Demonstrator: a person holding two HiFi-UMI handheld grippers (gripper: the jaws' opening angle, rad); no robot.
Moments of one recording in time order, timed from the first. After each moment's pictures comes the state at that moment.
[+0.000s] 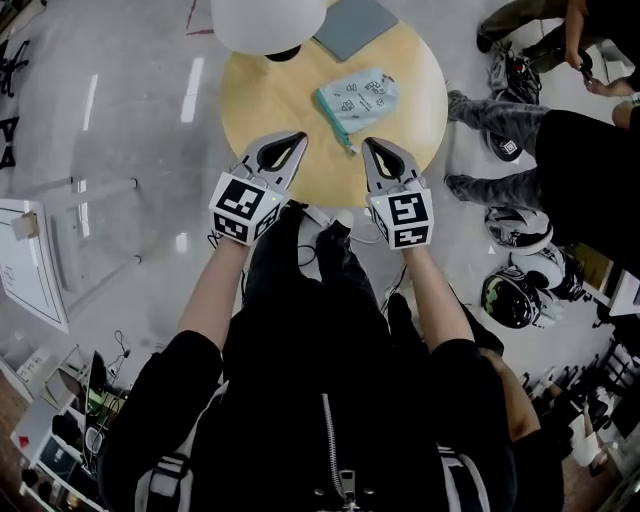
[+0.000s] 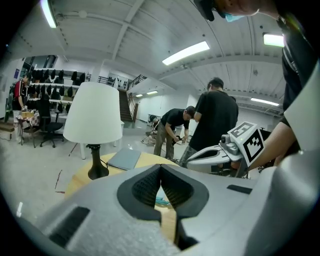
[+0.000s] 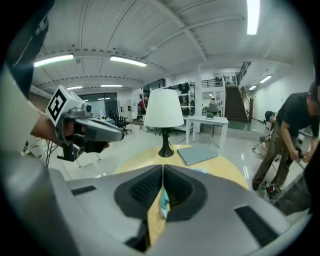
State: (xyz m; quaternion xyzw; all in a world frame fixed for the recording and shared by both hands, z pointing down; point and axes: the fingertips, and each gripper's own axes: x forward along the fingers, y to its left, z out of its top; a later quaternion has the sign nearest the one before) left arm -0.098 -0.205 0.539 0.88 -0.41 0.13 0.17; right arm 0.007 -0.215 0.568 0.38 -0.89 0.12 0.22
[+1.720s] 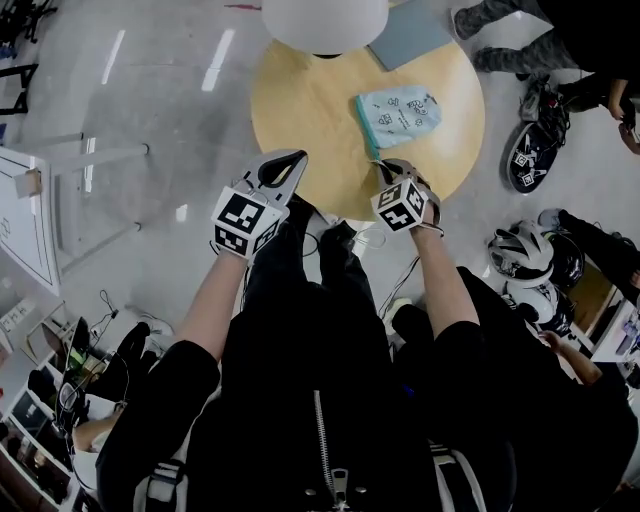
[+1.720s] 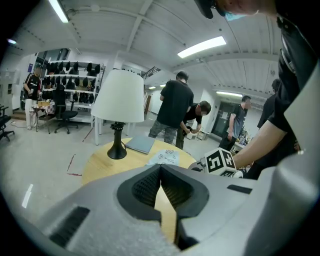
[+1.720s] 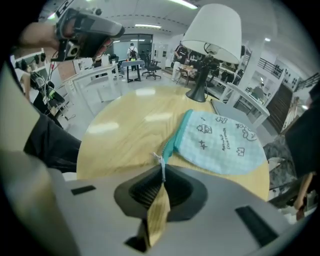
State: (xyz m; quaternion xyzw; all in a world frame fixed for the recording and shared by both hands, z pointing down) left arm -0.155 -0.179 0.582 0.84 -0.46 0.16 0.23; right arm 0.000 -0.202 0.751 0.18 -0.83 0.04 0.52
